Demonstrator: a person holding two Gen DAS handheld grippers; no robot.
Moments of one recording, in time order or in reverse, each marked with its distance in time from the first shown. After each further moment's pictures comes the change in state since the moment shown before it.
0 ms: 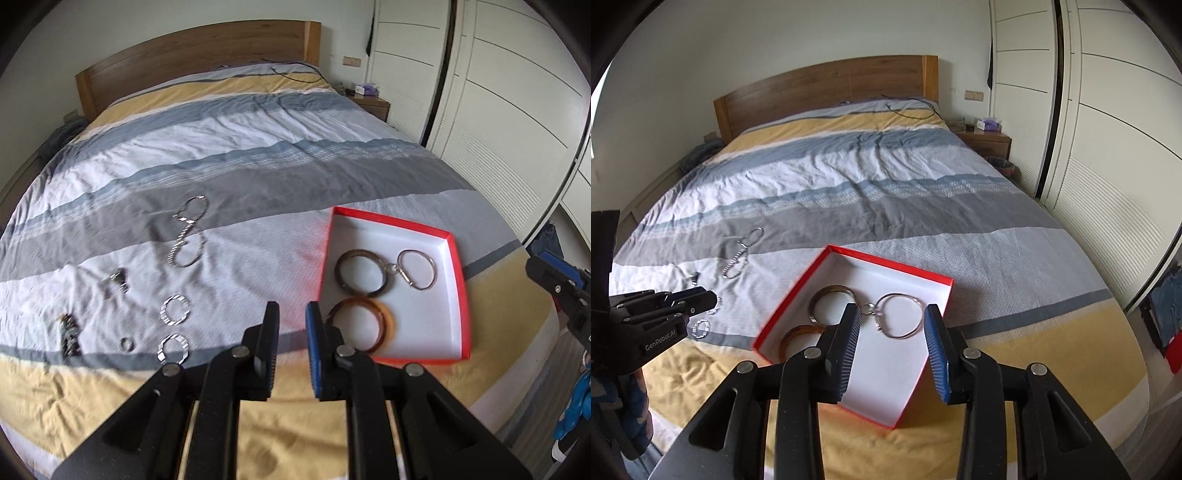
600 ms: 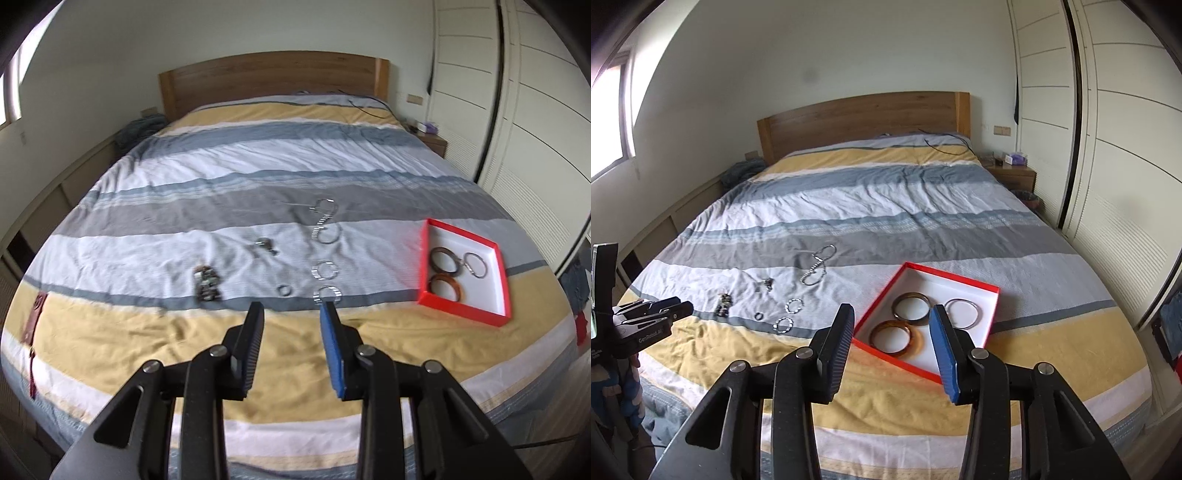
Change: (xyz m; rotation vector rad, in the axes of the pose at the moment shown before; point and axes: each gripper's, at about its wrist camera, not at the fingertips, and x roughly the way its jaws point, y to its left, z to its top) left arm -0.139 0.141 -0.089 -0.137 -0.119 0.198; right arm -0.125 0.084 -0.029 -0.052 -0.124 0.101
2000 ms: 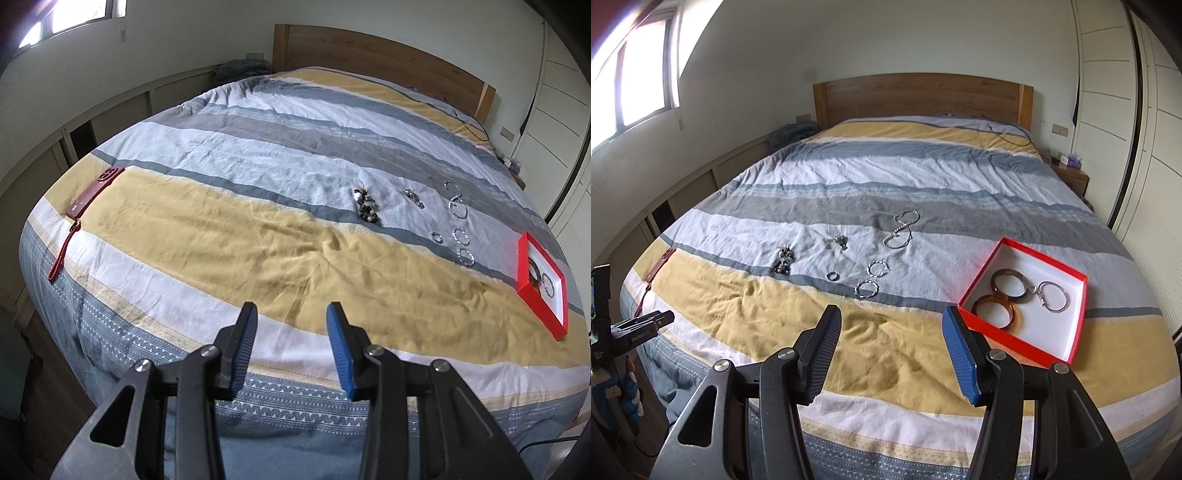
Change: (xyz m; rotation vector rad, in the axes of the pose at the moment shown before) left arm 0.012 0.171 -0.121 -0.316 0.091 0.155; right arm 0.042 0.130 -0.045 -0.139 0.093 0.122
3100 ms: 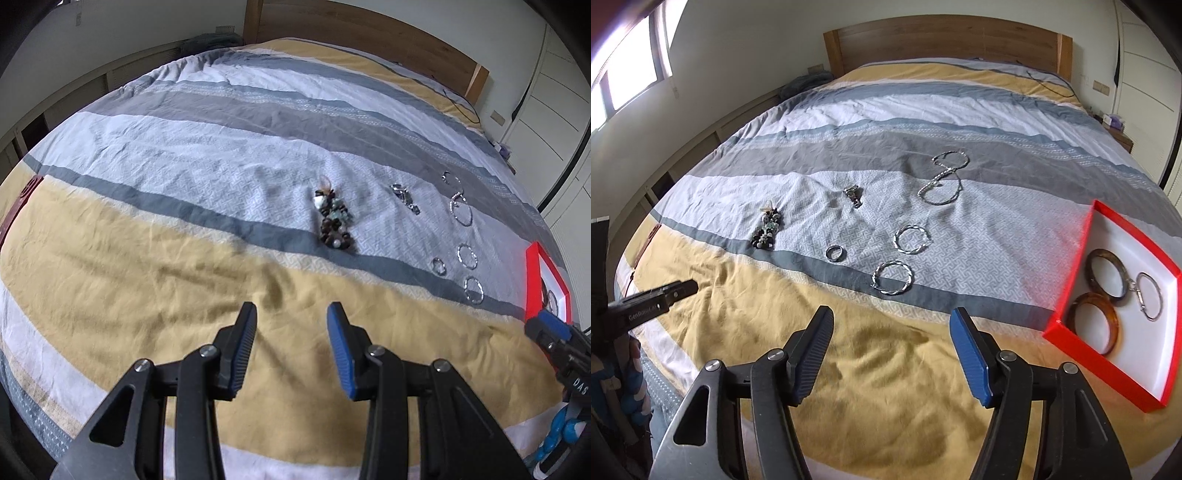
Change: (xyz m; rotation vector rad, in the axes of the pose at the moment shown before) left arm 0.127 -0.056 0.069 0.016 0.097 -0.107; right arm 0.182 0.024 0.009 -0.008 0.203 0.115
